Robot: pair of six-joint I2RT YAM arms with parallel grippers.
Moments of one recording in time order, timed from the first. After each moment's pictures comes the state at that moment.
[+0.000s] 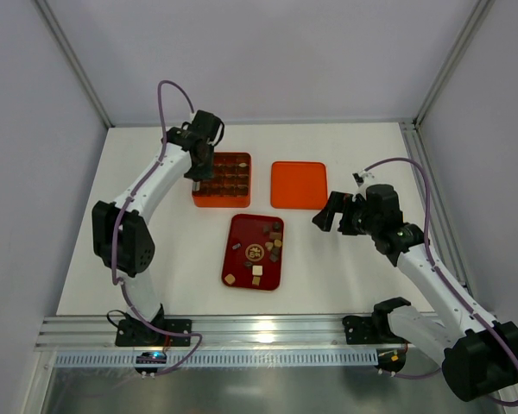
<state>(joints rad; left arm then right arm) -0.40 1.83 1.74 -1.00 -0.31 -0.26 0.28 0.95 0.68 -0.36 -0.25 0.43</state>
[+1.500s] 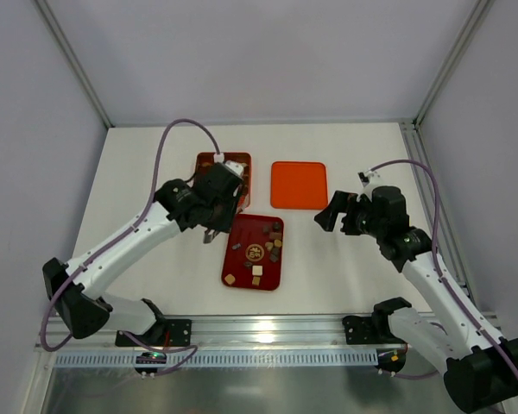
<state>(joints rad) -0.77 1.37 1.42 -1.06 -0.26 -0.38 0.28 0.87 0.70 -0.39 -0.24 0.44</state>
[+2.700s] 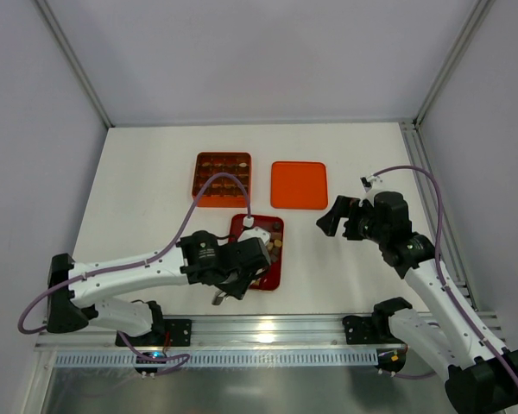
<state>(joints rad) -1.30 1.29 1.20 -1.15 -0.23 -0.70 0.28 0.81 0.67 -0.43 -0.23 0.44</state>
